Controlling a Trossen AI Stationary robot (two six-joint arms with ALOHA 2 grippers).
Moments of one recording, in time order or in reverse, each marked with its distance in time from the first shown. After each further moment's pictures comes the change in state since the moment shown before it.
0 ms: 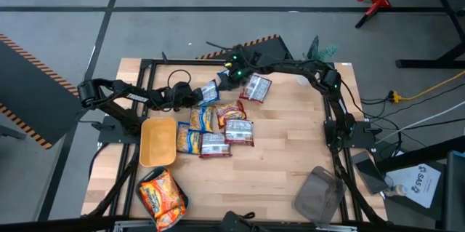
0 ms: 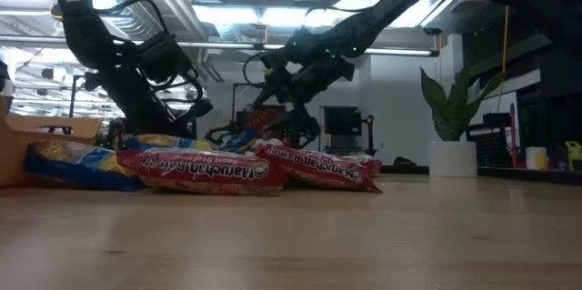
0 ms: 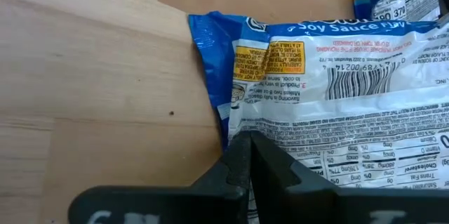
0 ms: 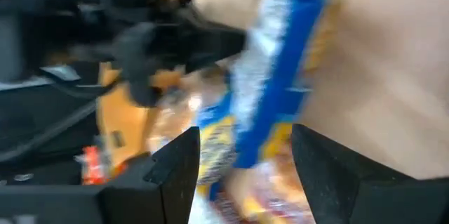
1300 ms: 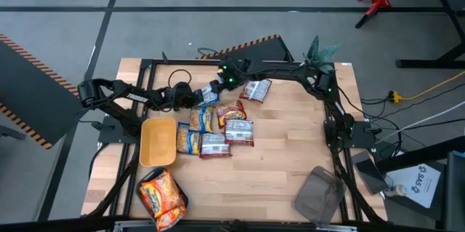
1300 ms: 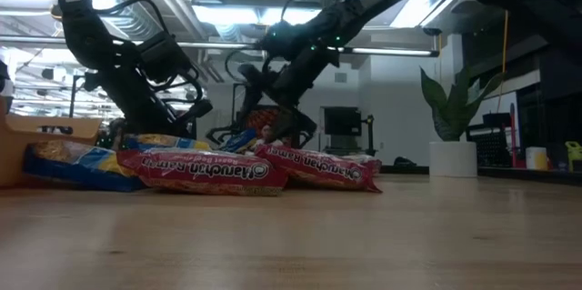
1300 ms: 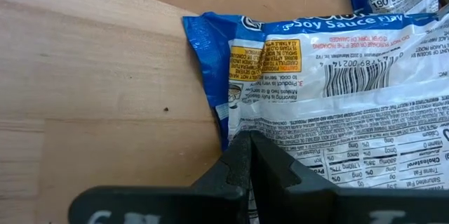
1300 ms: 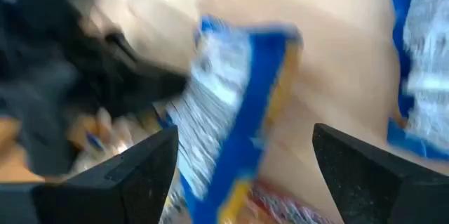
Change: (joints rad) left arm -0.001 0.003 -0.002 0.006 0.015 0.059; right arm 0.091 0.061 0.134 -0.145 0.443 -0.031
